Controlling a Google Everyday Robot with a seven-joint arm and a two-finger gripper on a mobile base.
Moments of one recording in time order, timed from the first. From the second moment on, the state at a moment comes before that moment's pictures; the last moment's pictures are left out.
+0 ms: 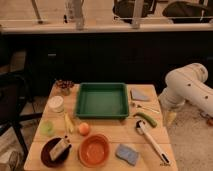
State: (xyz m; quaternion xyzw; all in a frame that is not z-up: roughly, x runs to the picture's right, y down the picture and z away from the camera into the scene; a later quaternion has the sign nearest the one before) arm 0.286 0.111 0.683 -0.28 0.02 0.02 0.96
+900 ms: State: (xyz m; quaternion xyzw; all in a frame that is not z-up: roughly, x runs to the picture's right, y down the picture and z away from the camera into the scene) arm 0.286 0.111 0.683 -0.28 0.02 0.02 0.96
